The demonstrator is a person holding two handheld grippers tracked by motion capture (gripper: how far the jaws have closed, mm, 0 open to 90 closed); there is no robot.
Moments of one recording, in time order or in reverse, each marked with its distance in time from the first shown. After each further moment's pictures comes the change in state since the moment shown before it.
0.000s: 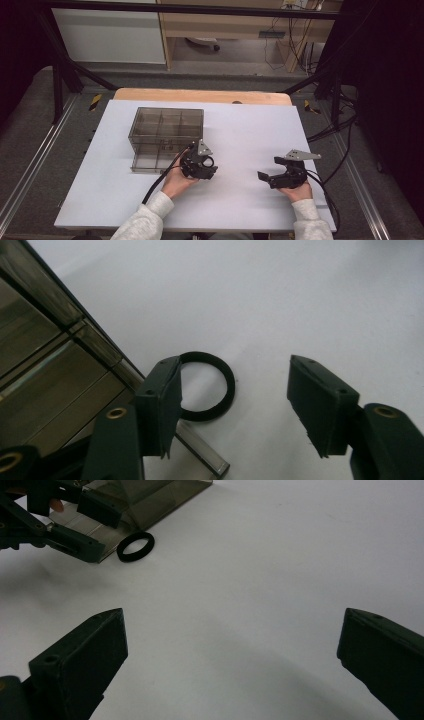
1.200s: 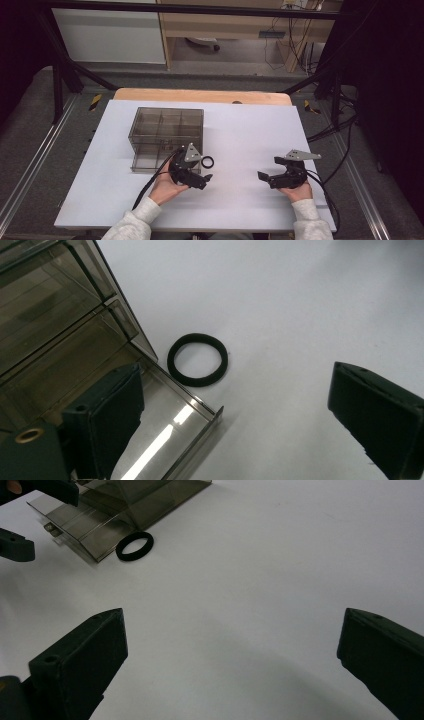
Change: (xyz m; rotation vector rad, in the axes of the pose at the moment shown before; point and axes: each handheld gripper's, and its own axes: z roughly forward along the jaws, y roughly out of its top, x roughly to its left) left arm -0.002 -0.016 -0.034 -0.054 -0.009 0.036; right arm 0.000 0.000 0.000 0.002 -0.003 0.001
